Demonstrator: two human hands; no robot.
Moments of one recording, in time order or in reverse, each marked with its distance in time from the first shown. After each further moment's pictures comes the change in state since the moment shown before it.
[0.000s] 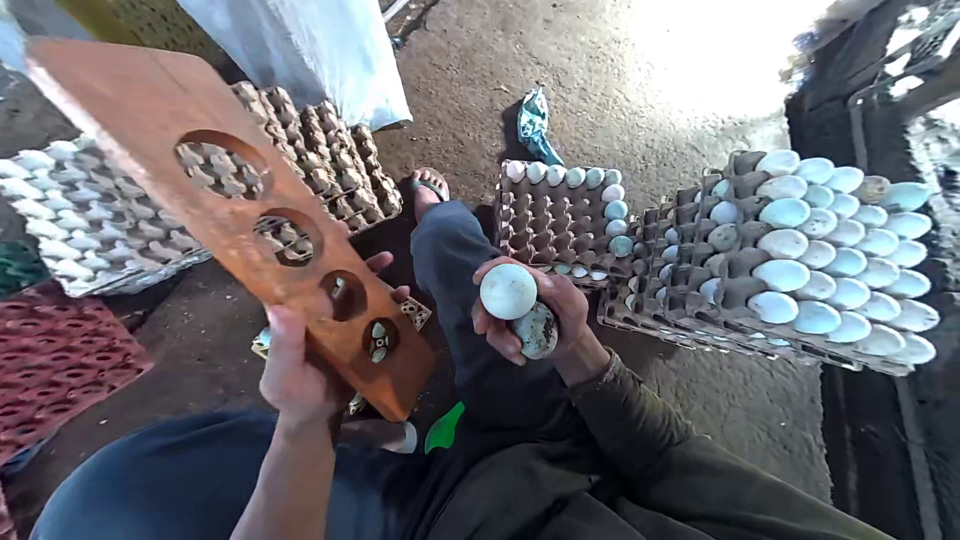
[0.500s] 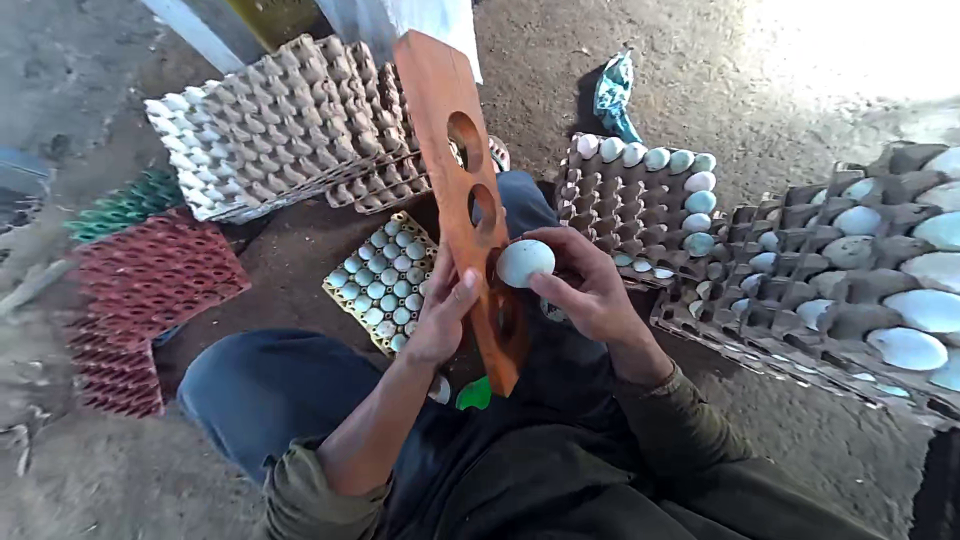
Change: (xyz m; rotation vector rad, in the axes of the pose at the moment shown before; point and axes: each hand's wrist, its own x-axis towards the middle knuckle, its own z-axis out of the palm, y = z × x) left_hand -0.014 -0.034 0.030 0.137 0.021 -0.211; right_hand 0.010 0.006 0.007 -1.027 0.357 -0.122
